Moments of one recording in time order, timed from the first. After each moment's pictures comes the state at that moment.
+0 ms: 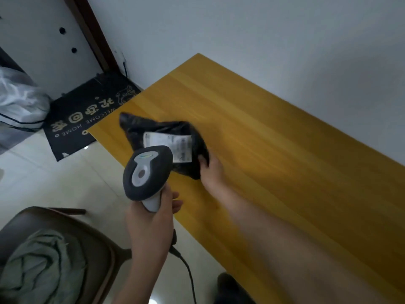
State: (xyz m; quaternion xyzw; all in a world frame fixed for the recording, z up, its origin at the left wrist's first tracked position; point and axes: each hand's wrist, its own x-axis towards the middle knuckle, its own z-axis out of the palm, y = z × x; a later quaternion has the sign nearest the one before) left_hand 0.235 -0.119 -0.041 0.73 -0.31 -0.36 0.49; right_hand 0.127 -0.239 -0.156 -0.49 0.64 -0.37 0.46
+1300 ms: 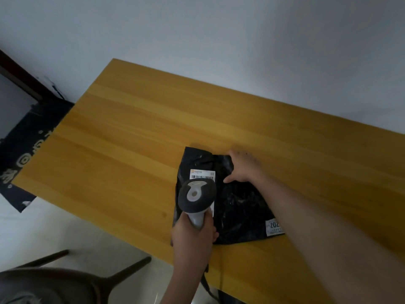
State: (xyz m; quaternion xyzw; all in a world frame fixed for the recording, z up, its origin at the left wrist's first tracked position) left_hand 0.062 -0.101 -0.070 0.71 -0.45 -0.50 0.21; right_hand -0.135 -0.217 -0.165 -0.56 0.75 0.08 0.35
